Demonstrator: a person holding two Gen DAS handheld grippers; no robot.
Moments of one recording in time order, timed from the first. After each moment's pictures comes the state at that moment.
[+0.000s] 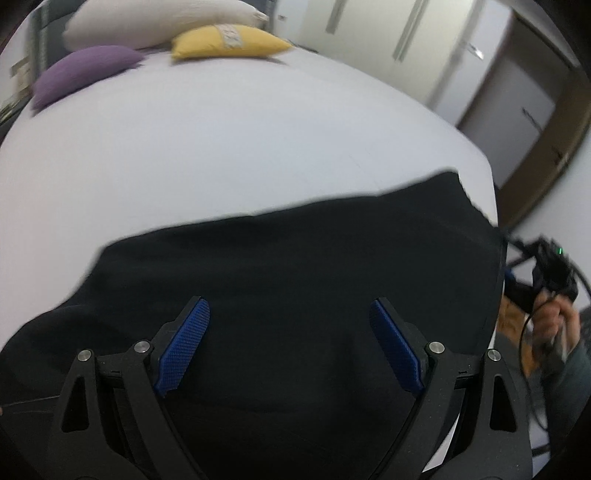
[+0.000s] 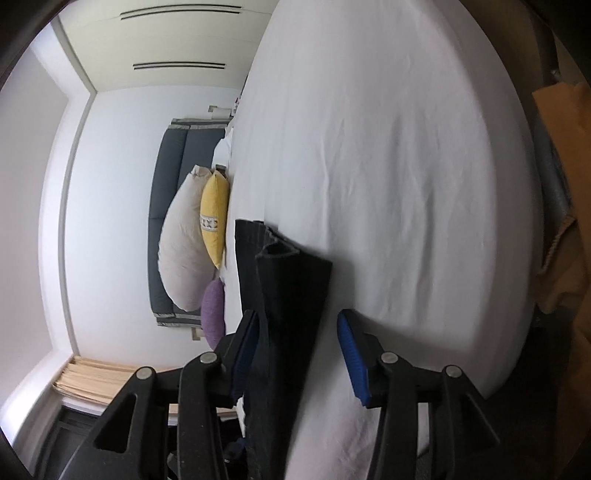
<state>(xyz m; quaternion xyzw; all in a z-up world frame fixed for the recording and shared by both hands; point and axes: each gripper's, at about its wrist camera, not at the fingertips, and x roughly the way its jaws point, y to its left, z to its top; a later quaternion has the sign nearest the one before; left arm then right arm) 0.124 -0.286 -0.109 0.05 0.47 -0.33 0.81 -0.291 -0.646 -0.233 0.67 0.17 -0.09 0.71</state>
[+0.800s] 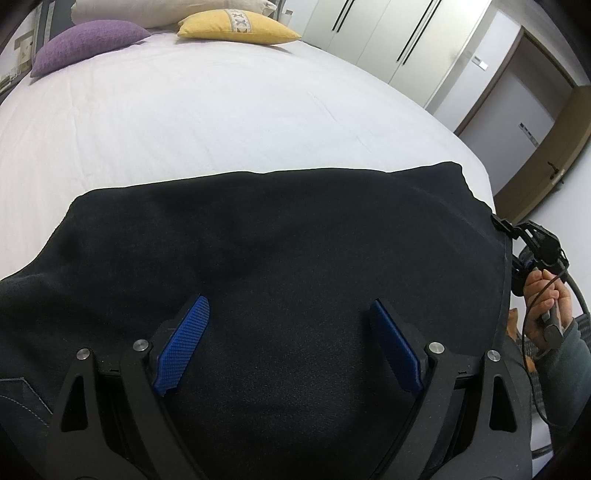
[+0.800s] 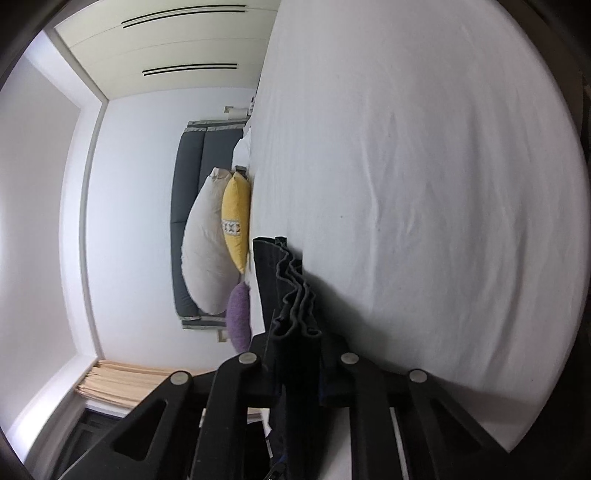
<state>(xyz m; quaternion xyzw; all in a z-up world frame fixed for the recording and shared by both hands) 0.110 -0.251 -0.150 0.00 0.48 -0.34 0.81 -0.242 -0.660 -0.239 0.68 0.15 -0.06 0.72</state>
